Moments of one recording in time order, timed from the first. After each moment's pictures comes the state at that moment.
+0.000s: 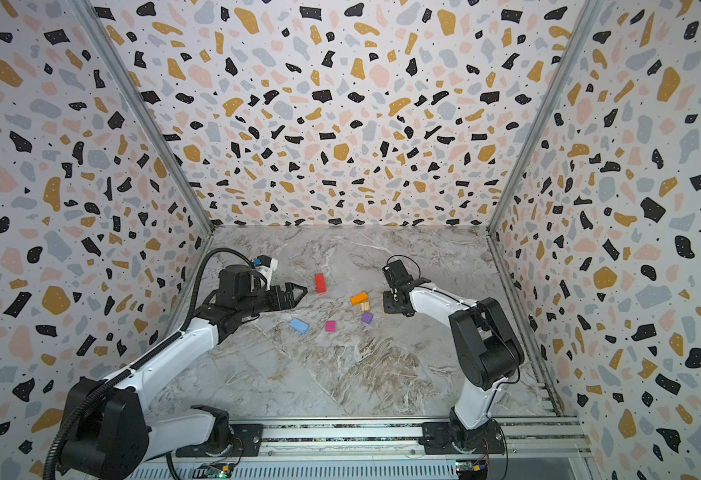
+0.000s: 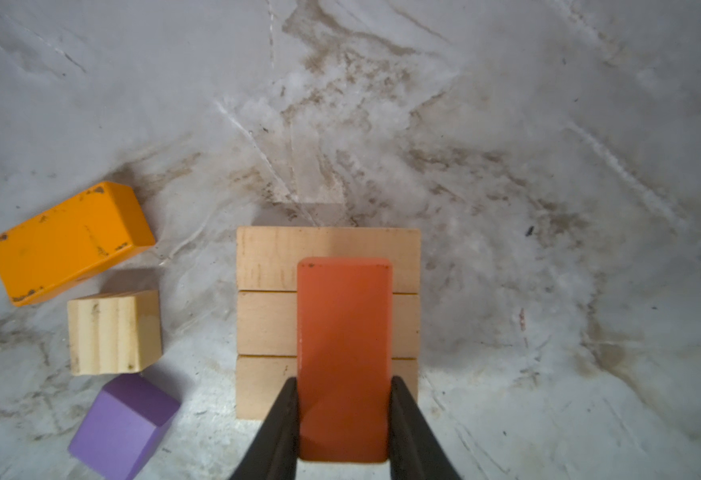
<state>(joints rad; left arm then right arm) -0.25 1.24 0.77 -0.16 0.44 -0.40 0.47 1.74 1.08 -0.46 0.13 0.34</state>
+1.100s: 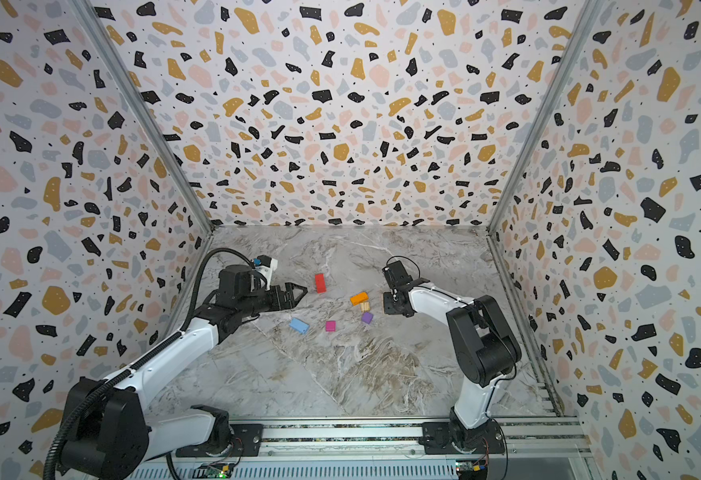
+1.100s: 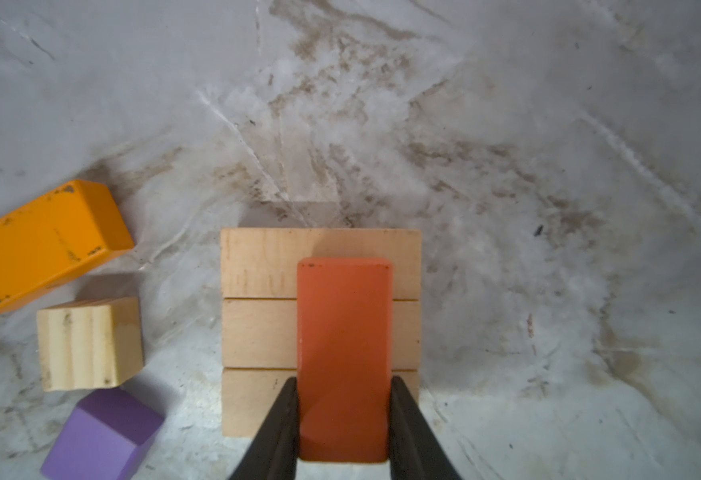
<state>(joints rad) -0.25 1.24 0.77 -0.16 0.44 -0.40 0.46 1.77 1.08 -0.45 0.13 0.34</state>
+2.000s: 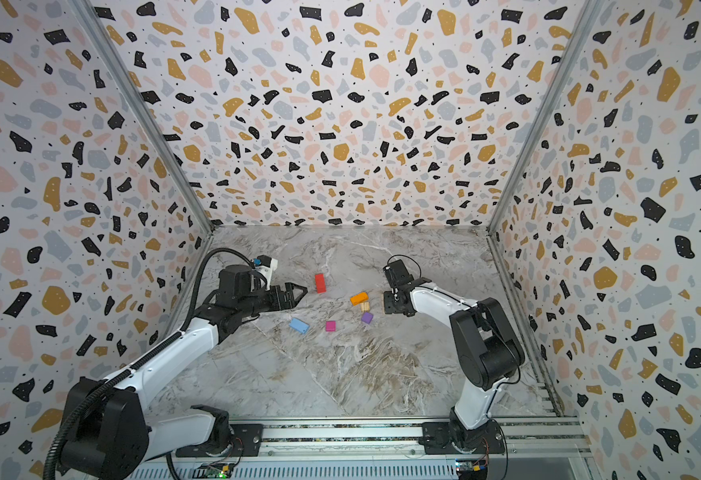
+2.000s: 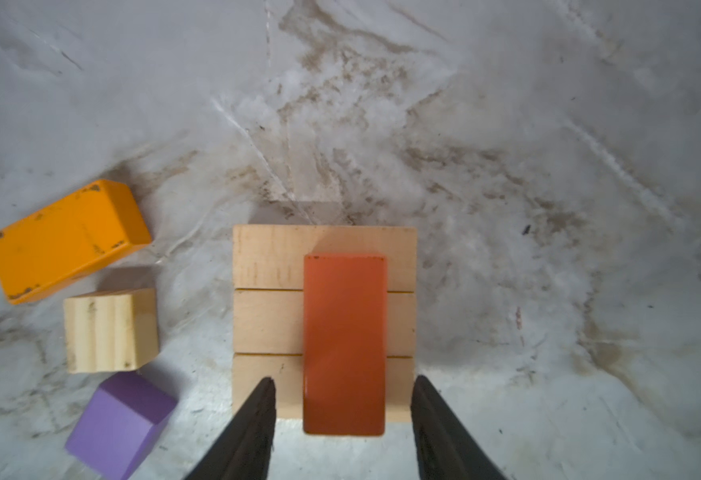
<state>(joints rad) -0.25 1.24 0.77 -0.16 0.44 -0.40 0.46 1.71 1.08 -0.47 0.12 0.34</state>
